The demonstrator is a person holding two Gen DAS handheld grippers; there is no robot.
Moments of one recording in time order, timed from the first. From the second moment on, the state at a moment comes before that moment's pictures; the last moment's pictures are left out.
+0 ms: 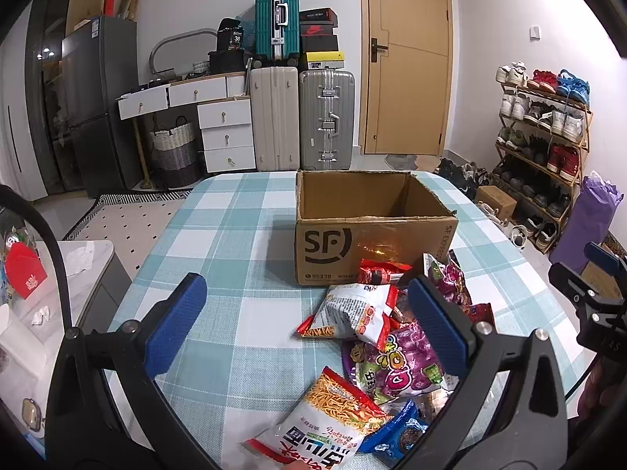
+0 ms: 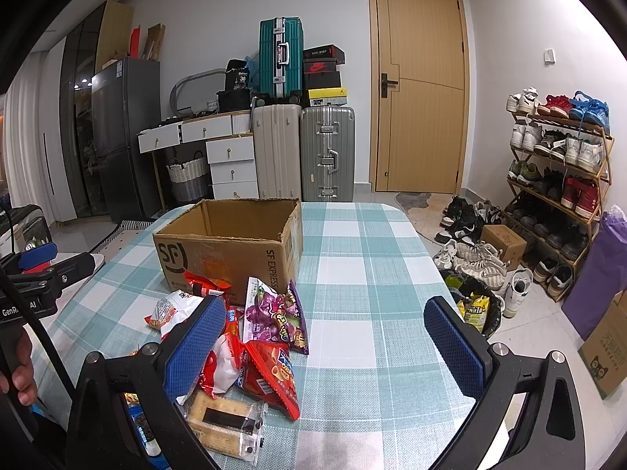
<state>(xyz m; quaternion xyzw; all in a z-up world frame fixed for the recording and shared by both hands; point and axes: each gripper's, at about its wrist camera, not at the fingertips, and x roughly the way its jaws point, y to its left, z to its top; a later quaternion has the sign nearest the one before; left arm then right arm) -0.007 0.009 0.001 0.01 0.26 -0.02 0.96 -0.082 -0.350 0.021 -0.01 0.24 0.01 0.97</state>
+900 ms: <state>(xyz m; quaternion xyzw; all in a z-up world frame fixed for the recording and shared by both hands) -0.009 0.006 0.000 0.01 0.27 -0.02 0.96 -0.085 -0.347 0.018 -0.01 0.24 0.02 0.97</state>
